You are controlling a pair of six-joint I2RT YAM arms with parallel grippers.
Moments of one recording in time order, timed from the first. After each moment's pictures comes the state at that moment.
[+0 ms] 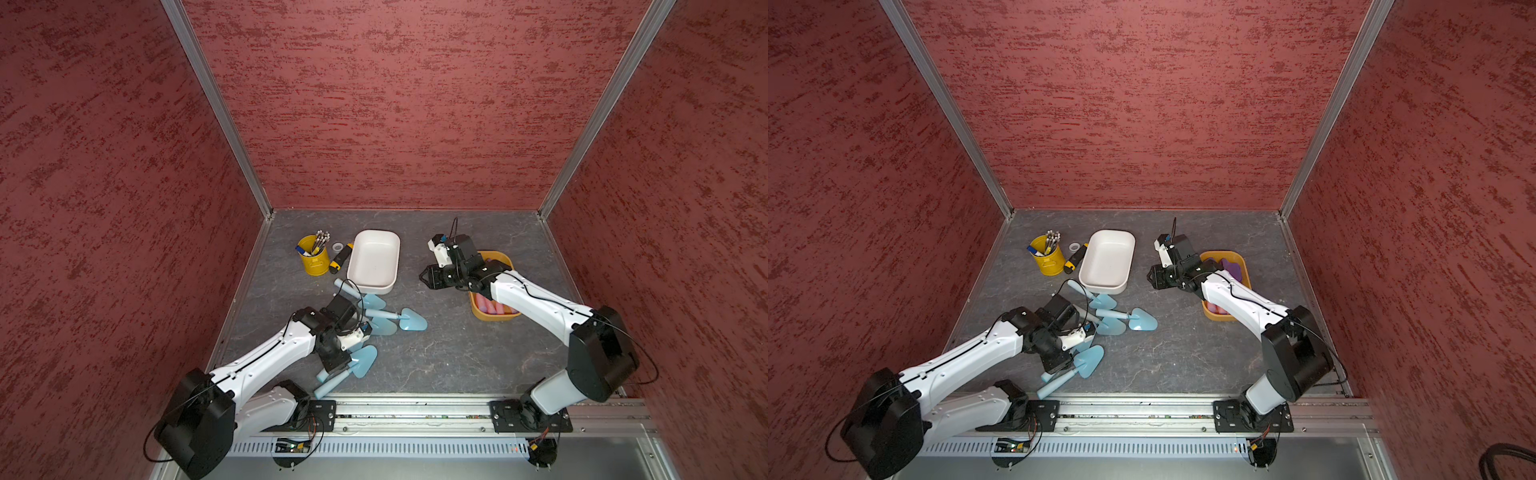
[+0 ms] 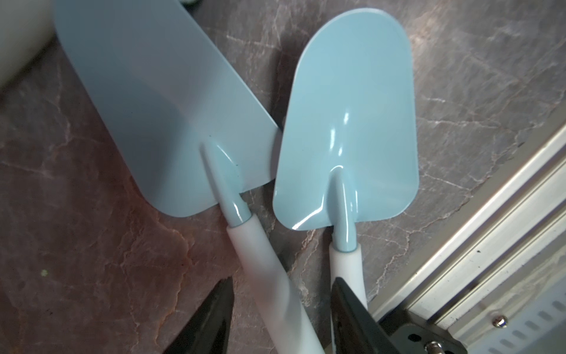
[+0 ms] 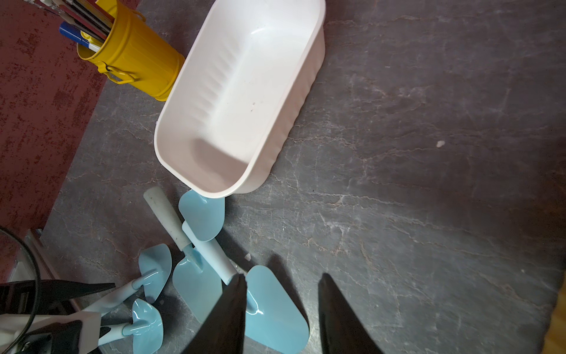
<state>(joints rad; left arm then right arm) -0.58 1.13 0.62 -0.99 0.05 0.43 0.56 1.56 1.13 -0.38 -0.23 0.36</state>
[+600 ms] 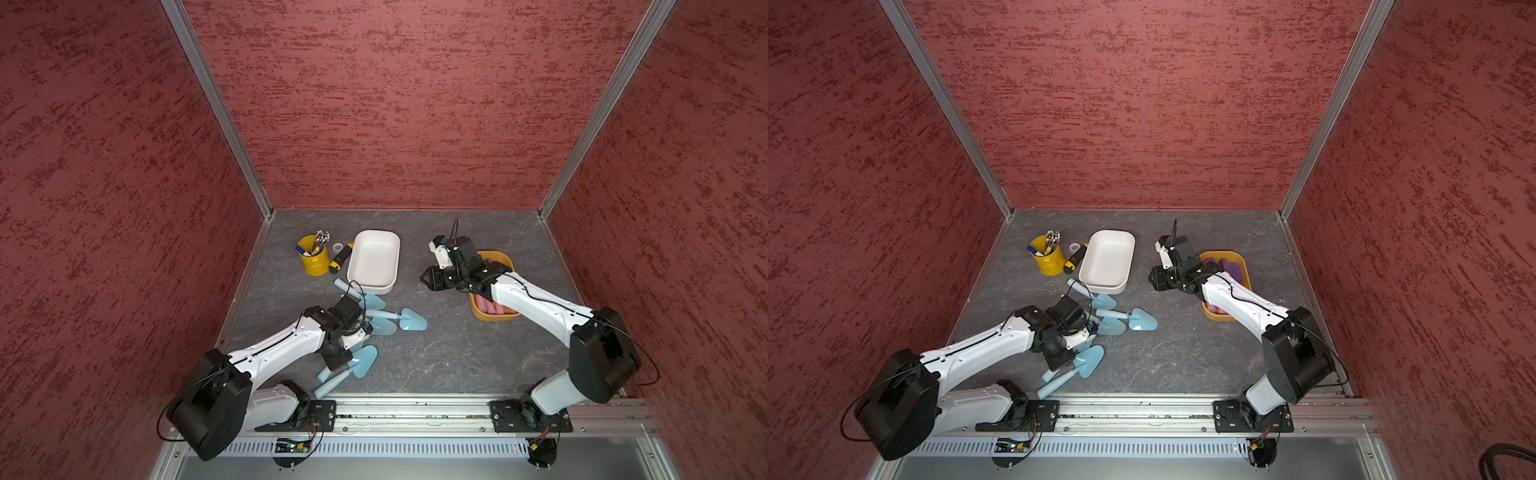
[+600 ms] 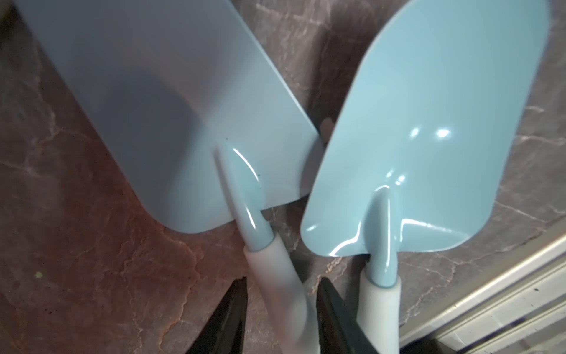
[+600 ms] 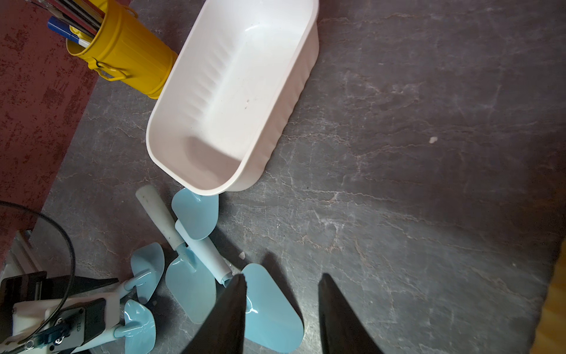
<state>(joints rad) -0.60 1.24 0.61 -0.92 -0.03 0.36 0.56 1.55 1.11 -0.38 -0.22 0.36</state>
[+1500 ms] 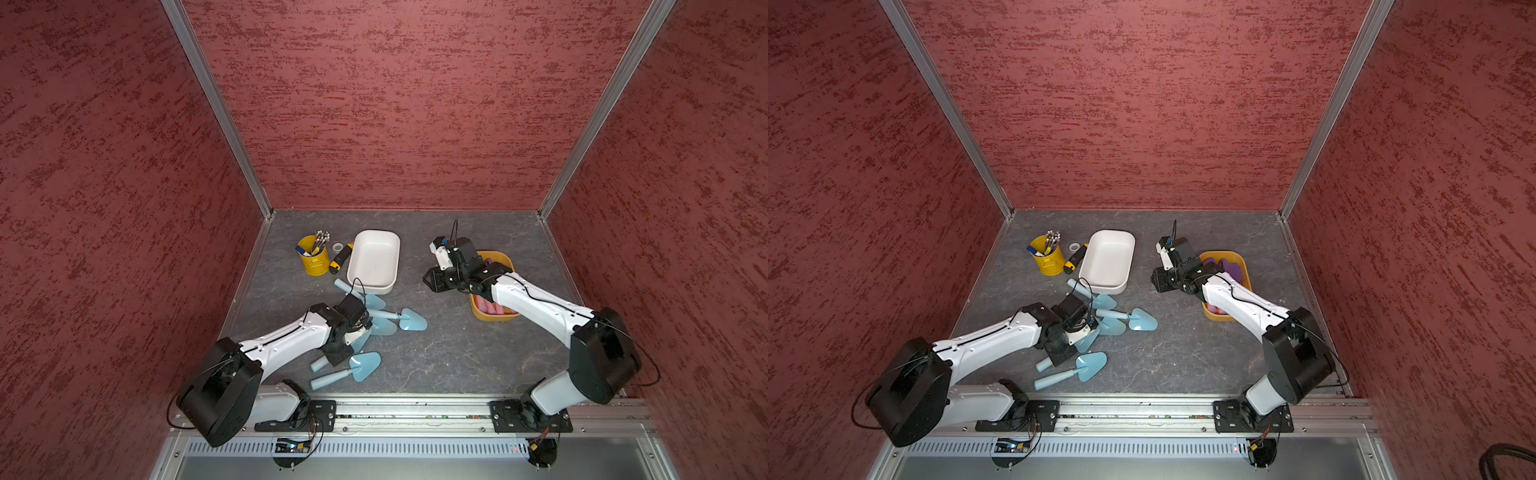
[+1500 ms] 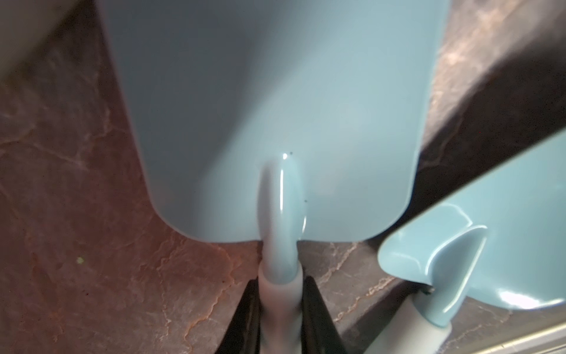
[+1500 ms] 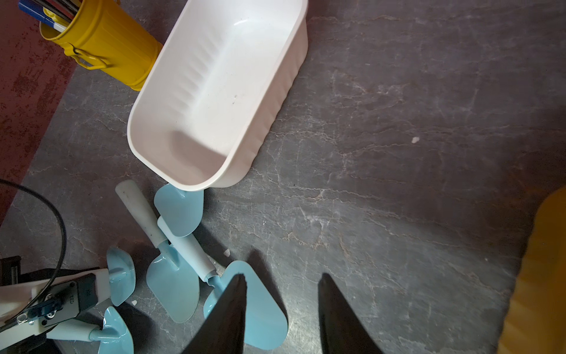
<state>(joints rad) -0.61 1.28 0.63 -0.89 -0.13 0.30 0.56 1.54 1.11 -0.40 -0.17 0.31</state>
